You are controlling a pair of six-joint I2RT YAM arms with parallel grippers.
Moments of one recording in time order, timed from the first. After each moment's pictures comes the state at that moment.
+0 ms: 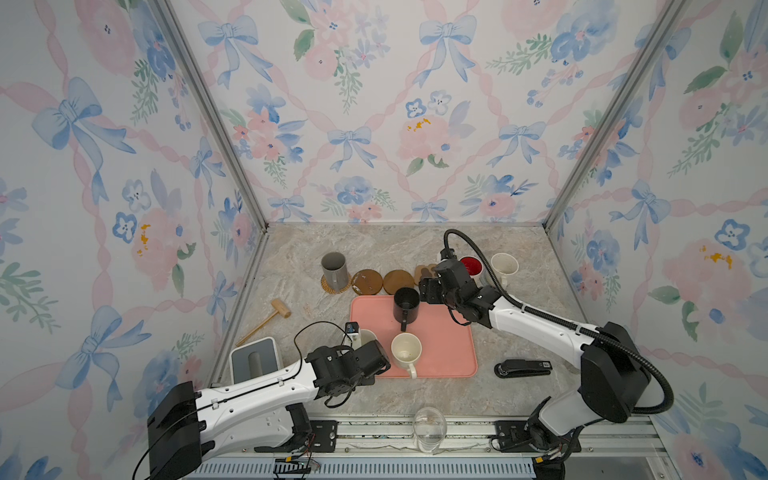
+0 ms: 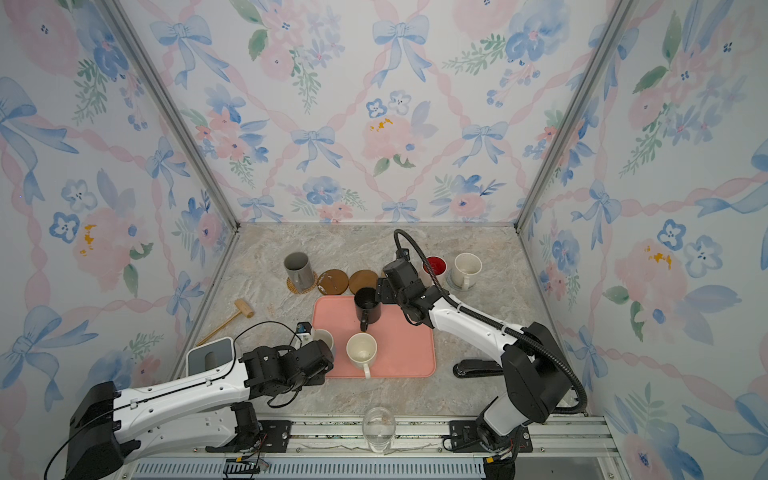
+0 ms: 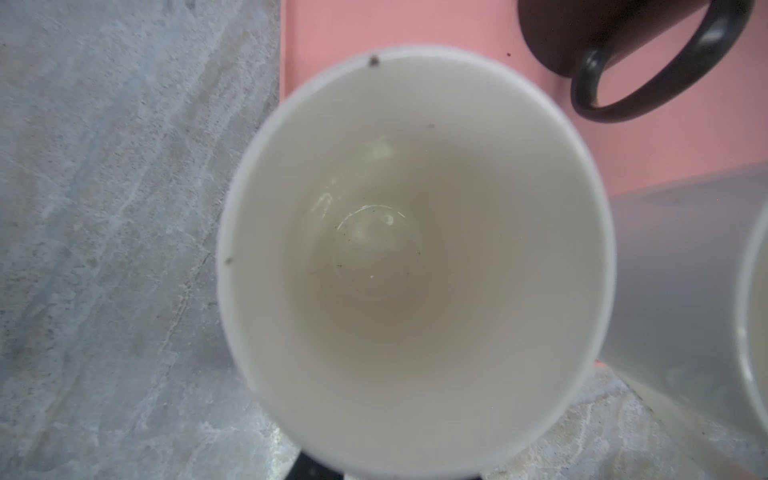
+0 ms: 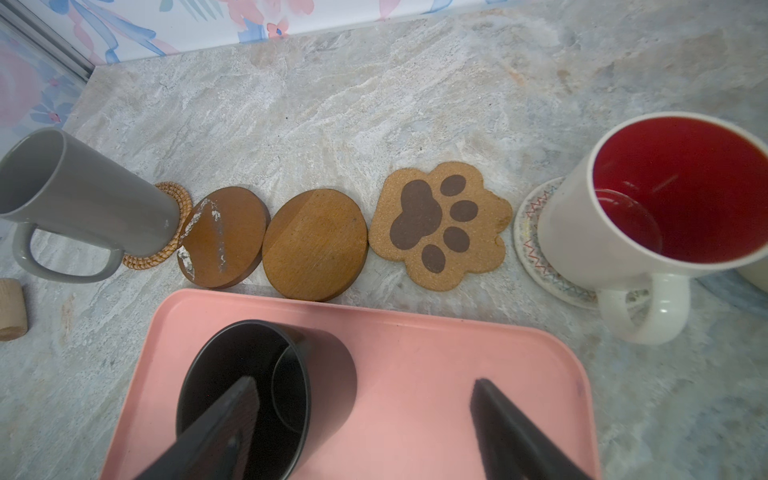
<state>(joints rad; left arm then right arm) -1.07 1.03 0.64 -0.84 -0.36 -1.07 0.71 1.56 1.09 -0.27 0.27 0.54</state>
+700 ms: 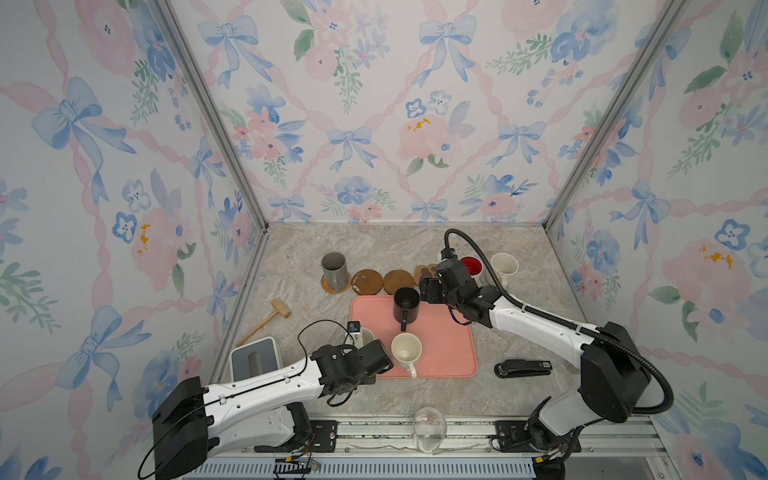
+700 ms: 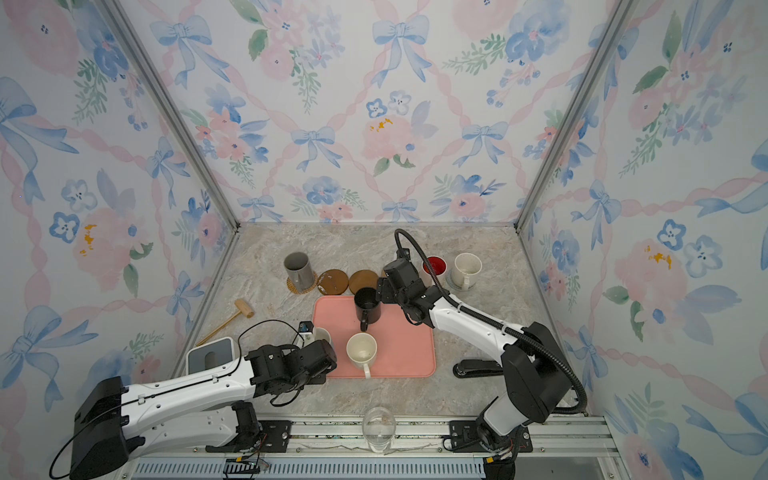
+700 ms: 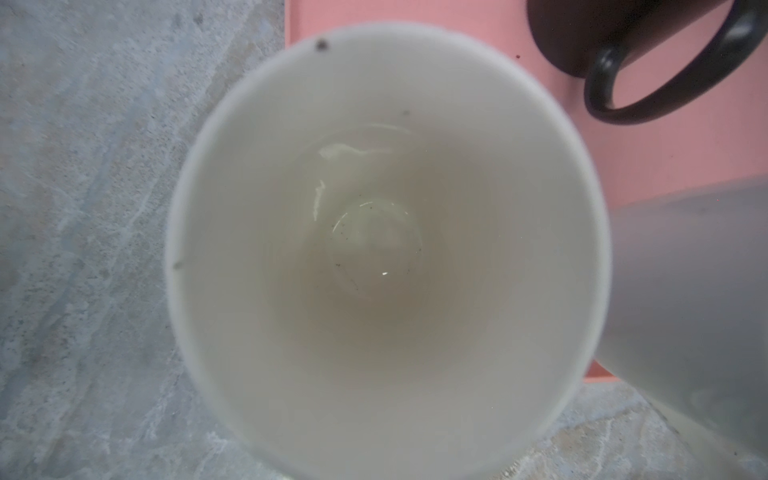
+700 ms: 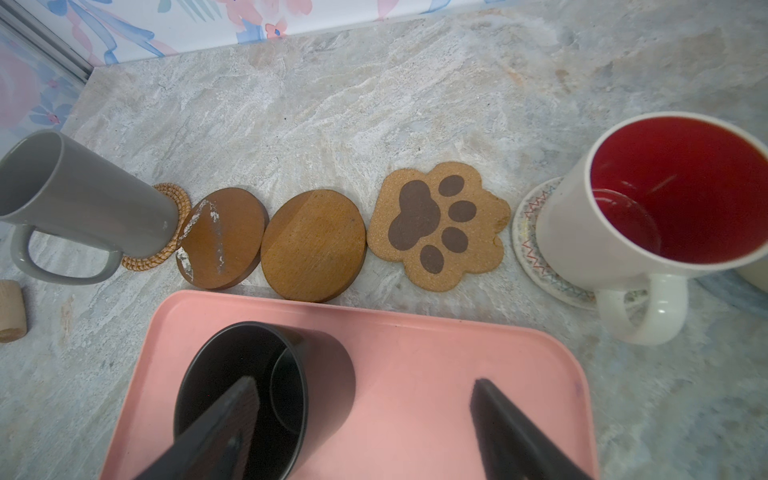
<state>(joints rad) -1.07 1.07 0.65 -0.84 -0.39 -1.05 0.70 1.56 1.09 -0.27 0.26 0.54</state>
